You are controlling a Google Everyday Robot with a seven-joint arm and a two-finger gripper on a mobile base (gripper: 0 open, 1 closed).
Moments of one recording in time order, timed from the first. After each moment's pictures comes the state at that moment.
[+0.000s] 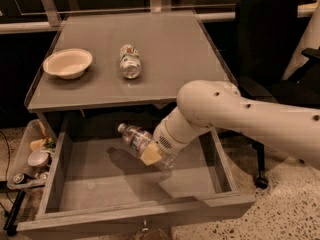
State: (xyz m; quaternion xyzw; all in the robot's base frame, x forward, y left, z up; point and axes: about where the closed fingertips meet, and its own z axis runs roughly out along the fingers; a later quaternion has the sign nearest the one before) arm 0.485 0.008 0.712 -0.42 0.87 0.19 0.18
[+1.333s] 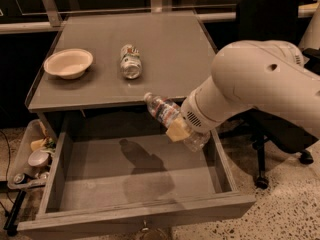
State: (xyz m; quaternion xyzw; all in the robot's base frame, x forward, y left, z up) arm 0.483 -0.066 0.818 -0.38 0.89 0.09 0.24
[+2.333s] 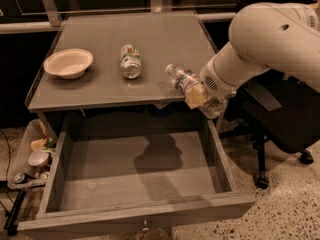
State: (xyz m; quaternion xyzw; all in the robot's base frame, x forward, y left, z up) arm 0.560 -0.123 0.851 -0.34 0.90 0.05 0.26
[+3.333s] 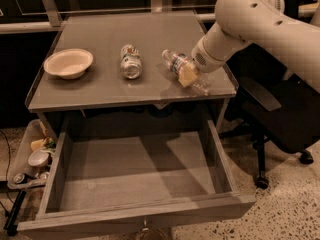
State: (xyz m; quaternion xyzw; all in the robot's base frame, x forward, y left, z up) arm 0.659 -0.119 0.843 -0.33 0.90 0.07 0.25
